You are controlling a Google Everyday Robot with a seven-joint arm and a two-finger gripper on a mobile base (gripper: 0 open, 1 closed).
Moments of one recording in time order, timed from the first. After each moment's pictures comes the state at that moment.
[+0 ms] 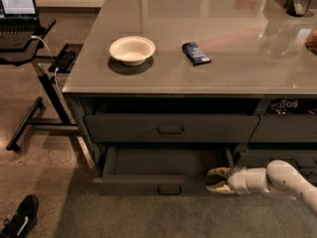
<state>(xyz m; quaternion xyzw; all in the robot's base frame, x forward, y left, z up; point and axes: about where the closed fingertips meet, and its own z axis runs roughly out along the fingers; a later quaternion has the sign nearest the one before) 0.527 -0.234 0.420 -0.58 0.68 0.19 0.41</state>
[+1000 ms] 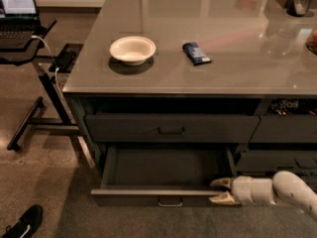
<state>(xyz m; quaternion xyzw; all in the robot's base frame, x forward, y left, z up) 0.492 -0.240 0.417 -0.58 0.68 0.19 0.41</state>
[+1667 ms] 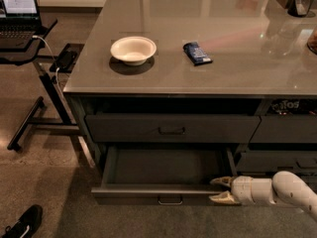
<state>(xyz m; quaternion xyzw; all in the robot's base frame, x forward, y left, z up) 0.492 -0.240 0.417 -0.58 0.68 0.19 0.41</state>
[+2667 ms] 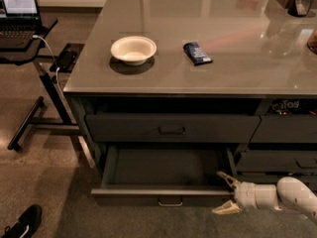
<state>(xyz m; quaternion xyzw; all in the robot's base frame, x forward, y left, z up) 0.469 -0.247 0.404 -0.58 0.67 0.22 0.41</state>
